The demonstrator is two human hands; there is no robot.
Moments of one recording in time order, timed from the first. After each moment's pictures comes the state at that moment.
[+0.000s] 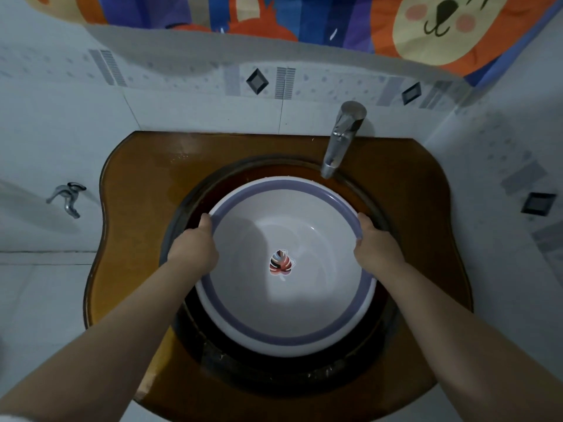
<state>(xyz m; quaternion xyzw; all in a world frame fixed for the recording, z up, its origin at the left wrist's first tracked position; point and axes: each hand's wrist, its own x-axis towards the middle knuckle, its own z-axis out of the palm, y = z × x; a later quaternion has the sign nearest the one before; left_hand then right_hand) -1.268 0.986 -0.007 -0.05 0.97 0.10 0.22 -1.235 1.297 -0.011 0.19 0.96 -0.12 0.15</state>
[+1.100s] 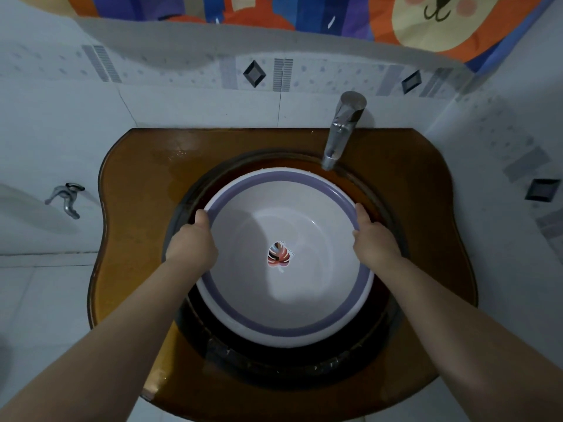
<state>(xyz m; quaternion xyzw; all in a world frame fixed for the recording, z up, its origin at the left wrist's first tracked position) -1.265 0.984 -0.003 -0.07 0.97 0.11 0.19 -1.237 1.296 -0.030 0.19 0.97 -0.08 0.14</state>
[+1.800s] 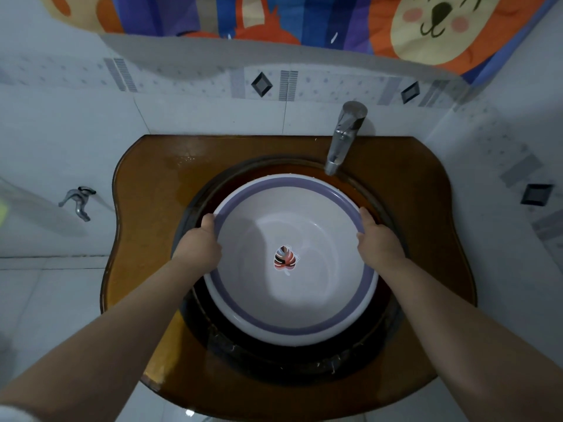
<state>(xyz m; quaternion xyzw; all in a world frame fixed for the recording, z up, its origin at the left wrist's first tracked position) -1.260 0.975 -0.001 -0.03 0.96 0.18 0.21 -1.231 1.293 -0.010 0.16 0.98 -0.08 0.12</state>
